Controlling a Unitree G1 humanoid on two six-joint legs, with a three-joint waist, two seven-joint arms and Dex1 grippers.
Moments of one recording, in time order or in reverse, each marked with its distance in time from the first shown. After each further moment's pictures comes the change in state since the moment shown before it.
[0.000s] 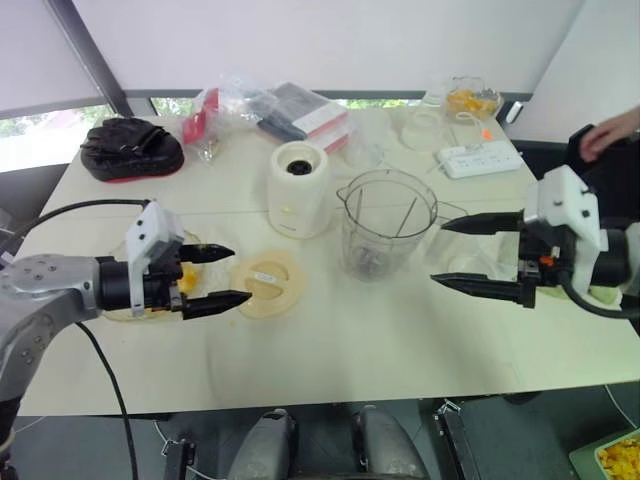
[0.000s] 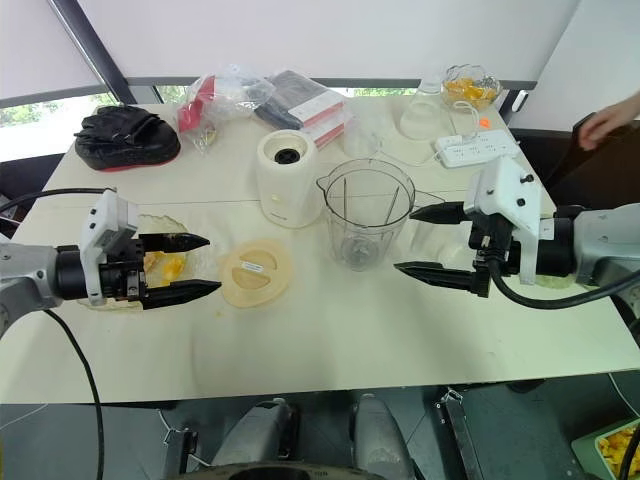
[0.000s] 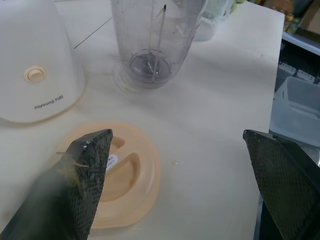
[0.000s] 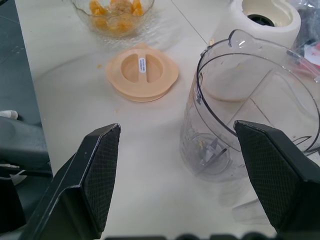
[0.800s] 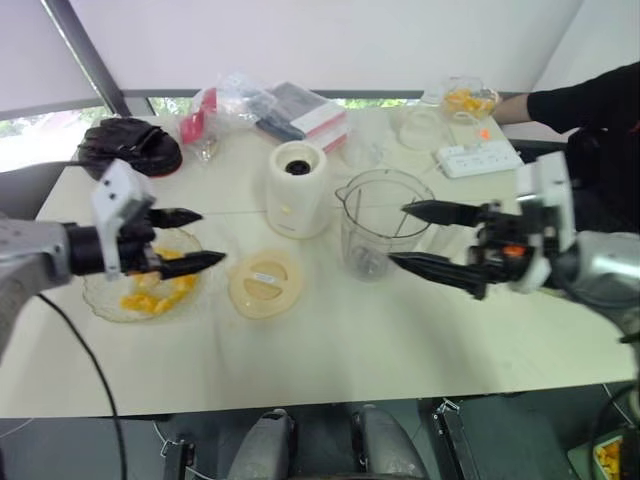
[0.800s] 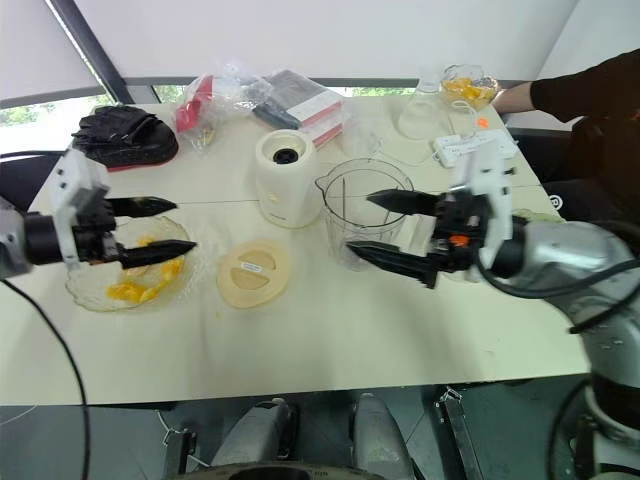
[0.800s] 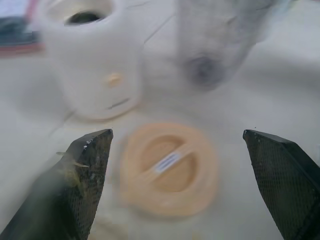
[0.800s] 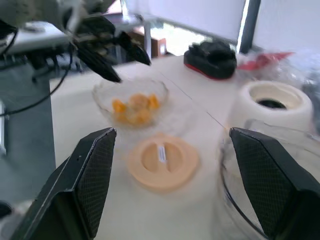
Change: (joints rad) left arm -0.152 0.135 0.003 0.211 0.112 -0.013 0.028; right arm -0.082 0.363 0.120 -0.037 0.179 0.002 -0.245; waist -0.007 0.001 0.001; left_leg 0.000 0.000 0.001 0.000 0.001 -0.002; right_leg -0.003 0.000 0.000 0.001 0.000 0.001
